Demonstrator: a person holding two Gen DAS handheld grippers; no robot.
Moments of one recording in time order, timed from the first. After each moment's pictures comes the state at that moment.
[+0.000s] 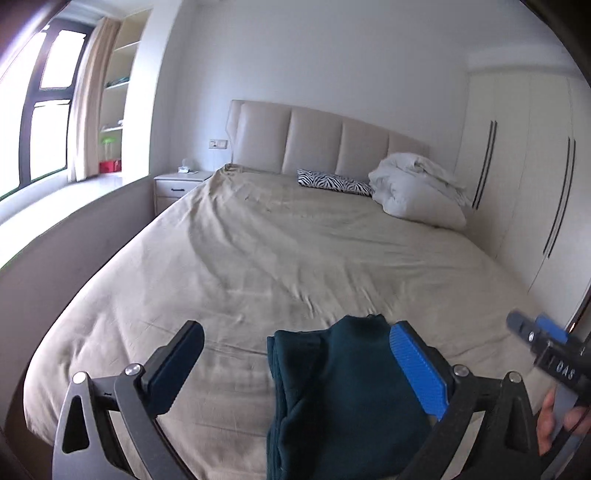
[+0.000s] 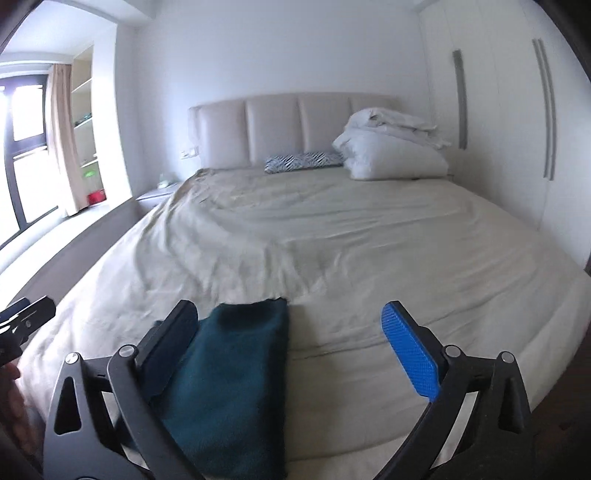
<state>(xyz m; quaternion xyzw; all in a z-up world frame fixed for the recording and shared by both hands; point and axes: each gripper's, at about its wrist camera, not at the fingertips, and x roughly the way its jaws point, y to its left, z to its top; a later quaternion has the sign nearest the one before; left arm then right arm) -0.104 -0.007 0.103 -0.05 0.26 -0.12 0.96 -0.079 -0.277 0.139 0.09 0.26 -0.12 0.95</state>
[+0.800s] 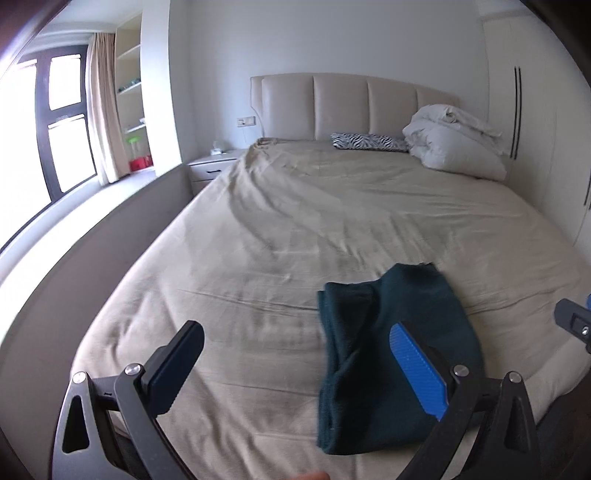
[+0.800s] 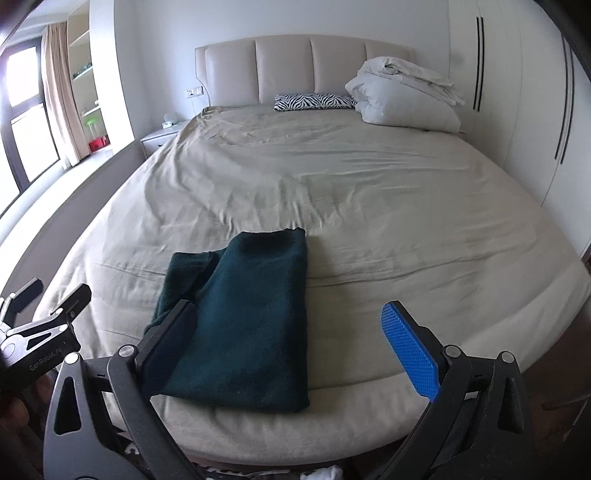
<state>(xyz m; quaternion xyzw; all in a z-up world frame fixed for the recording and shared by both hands) -0.112 -0.020 0.064 0.04 0.32 -0.04 0.95 -0.096 -0.230 0.131 0.07 0.37 -0.11 0.92</state>
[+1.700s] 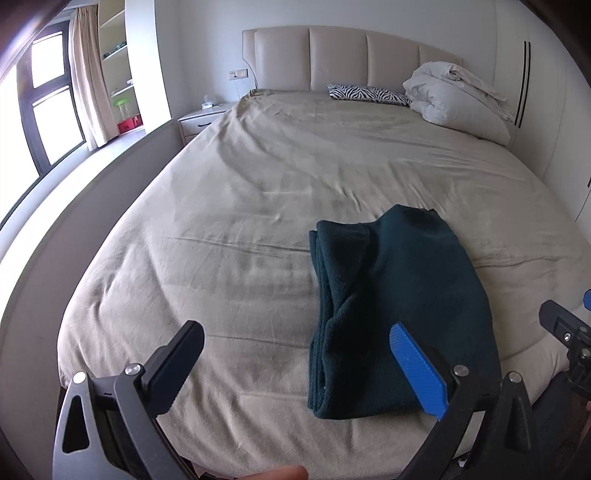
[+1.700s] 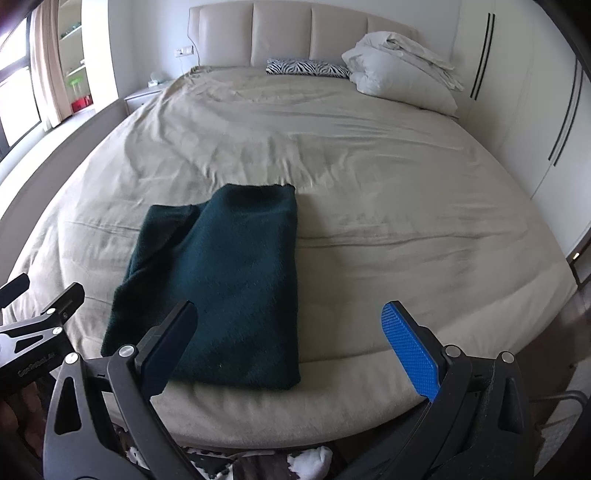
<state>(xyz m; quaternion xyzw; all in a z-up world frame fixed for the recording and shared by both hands) -0.104 -0.027 0.025 0.05 0.41 -0.05 0.91 -0.077 -0.214 0.086 0.04 0.45 -0.14 0.88</state>
